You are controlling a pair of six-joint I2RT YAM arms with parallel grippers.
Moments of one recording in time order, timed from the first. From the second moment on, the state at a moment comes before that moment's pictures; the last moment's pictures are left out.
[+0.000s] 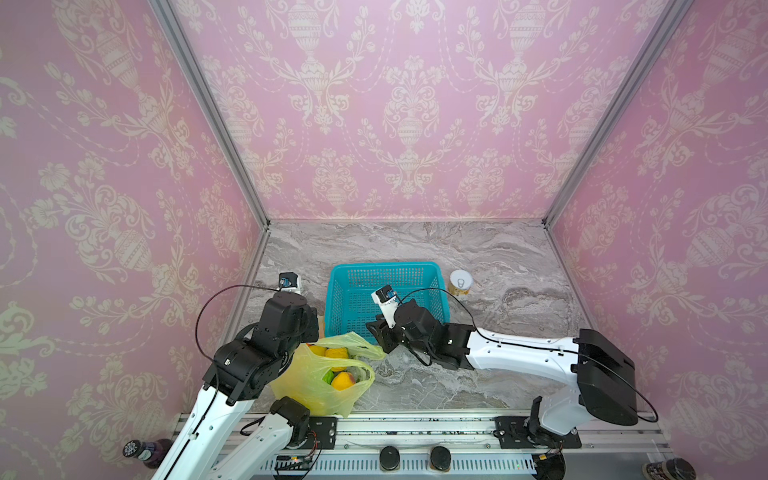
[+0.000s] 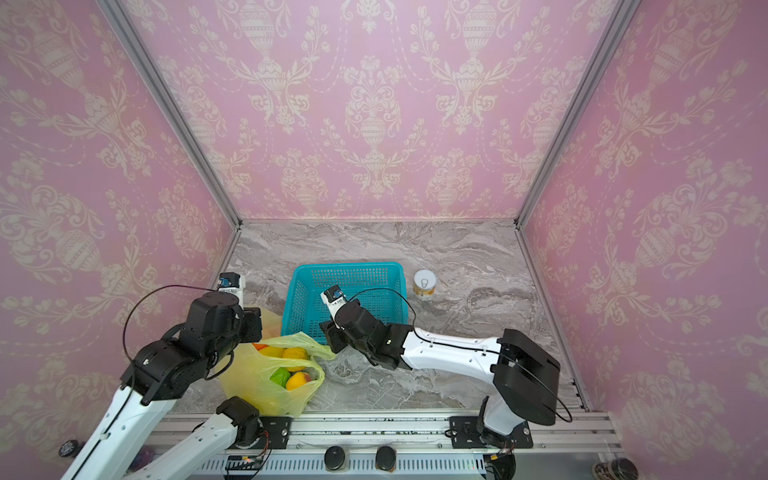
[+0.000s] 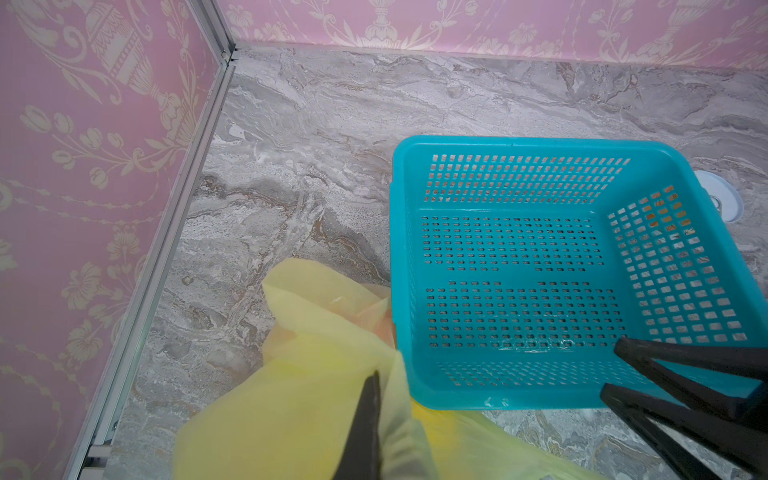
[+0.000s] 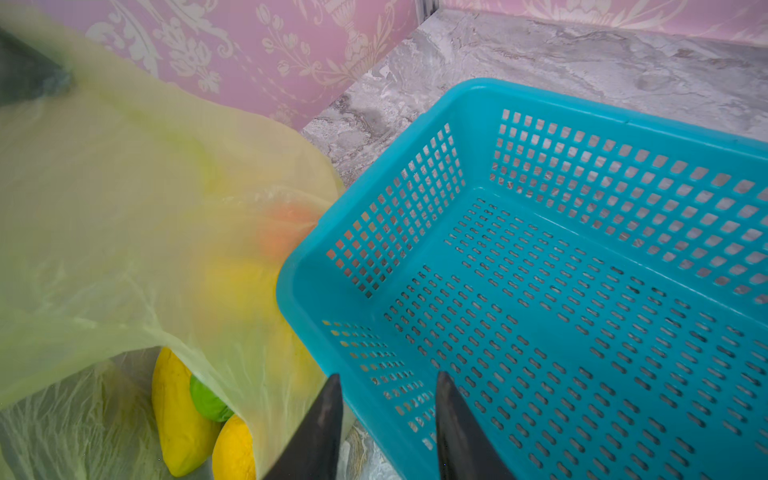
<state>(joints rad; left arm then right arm) -0.45 0.71 1.02 -1.06 -0.35 -0.38 1.11 1.58 1.03 0.04 0.15 0.39</state>
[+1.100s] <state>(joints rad) -0.44 0.71 1.02 -1.07 -0.35 -0.38 1.19 1.70 1.22 -0.05 0.10 0.25</state>
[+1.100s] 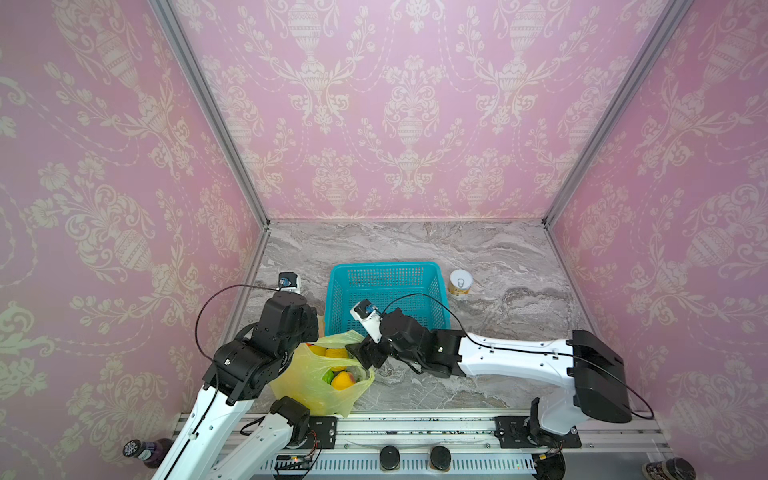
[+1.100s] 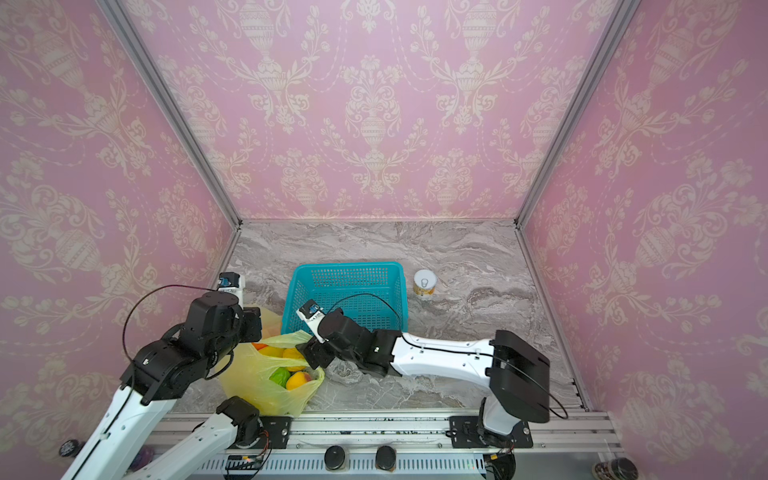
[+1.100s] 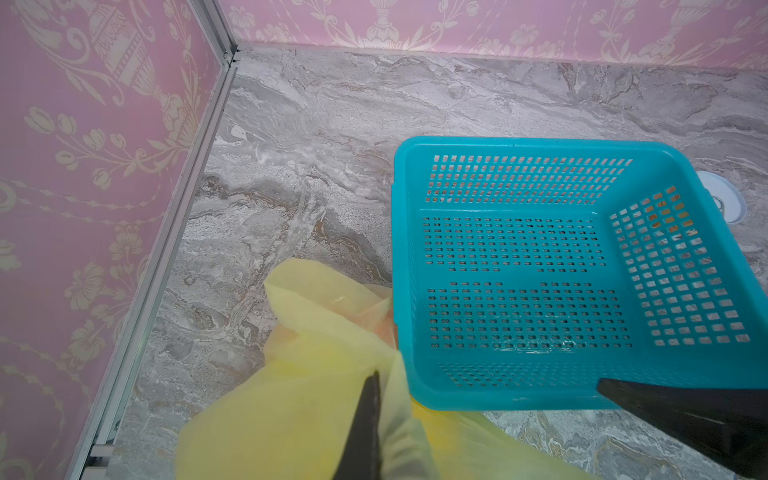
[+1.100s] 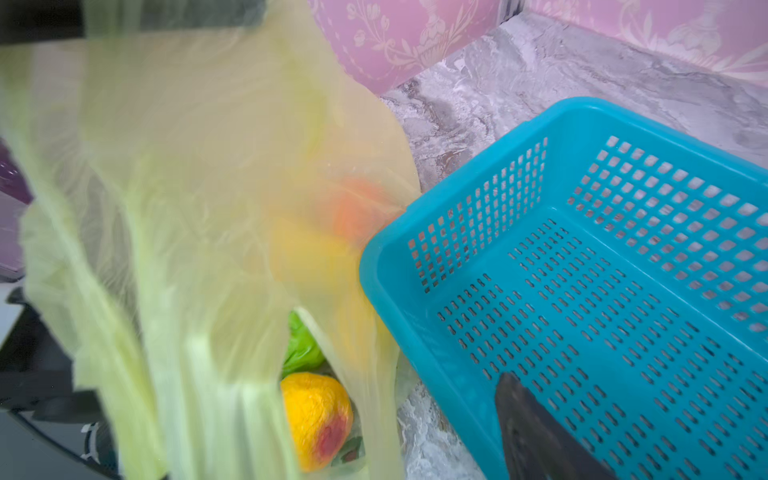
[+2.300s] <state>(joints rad) -0.38 0.84 1.10 -1.07 -0.38 -0.31 0.93 1.72 1.41 -0.15 0.13 0.30</state>
